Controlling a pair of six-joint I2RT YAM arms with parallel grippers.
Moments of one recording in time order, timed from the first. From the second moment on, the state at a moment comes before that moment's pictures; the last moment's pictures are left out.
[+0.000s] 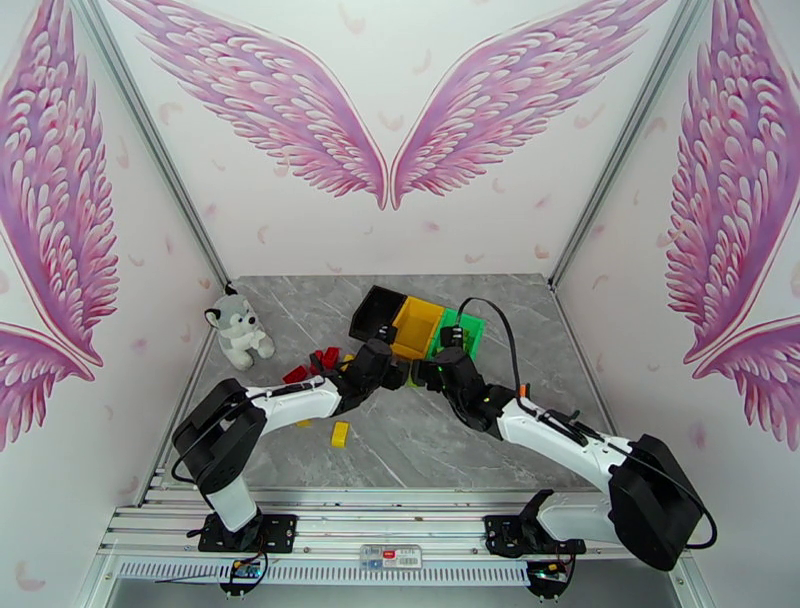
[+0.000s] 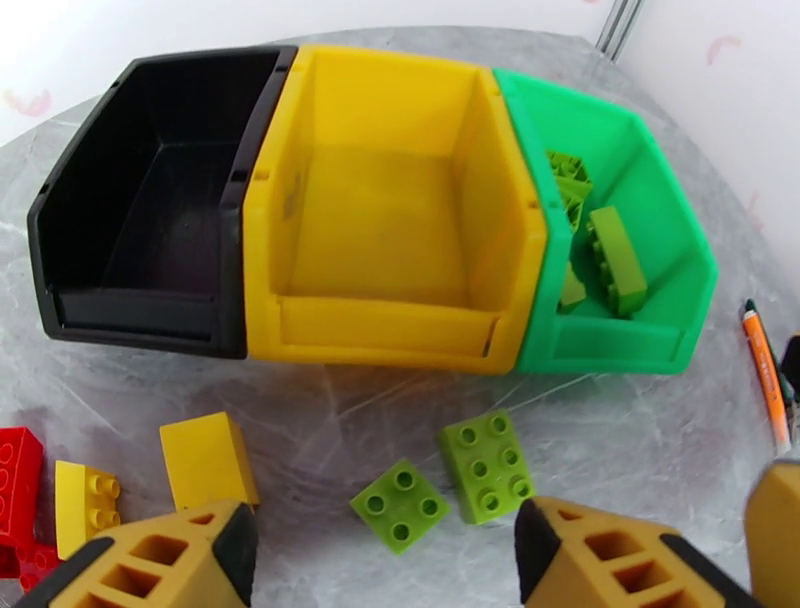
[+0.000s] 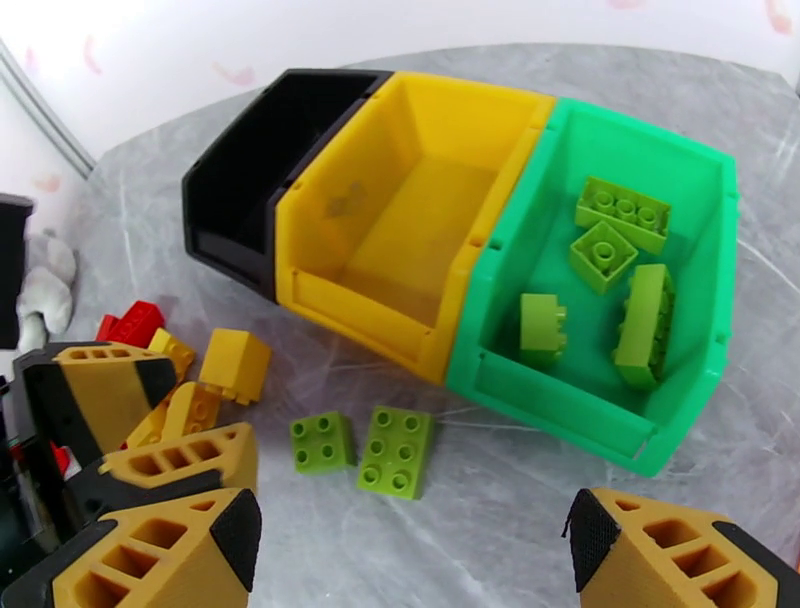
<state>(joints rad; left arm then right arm) -0.79 1.75 1.01 0.08 -0.24 -0.36 0.68 1.31 0.74 -0.07 0.34 0.52</state>
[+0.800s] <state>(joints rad) -0.86 1.95 1.11 0.02 -0.37 -0.50 0.75 1.33 0.66 0.05 0.36 0.47</state>
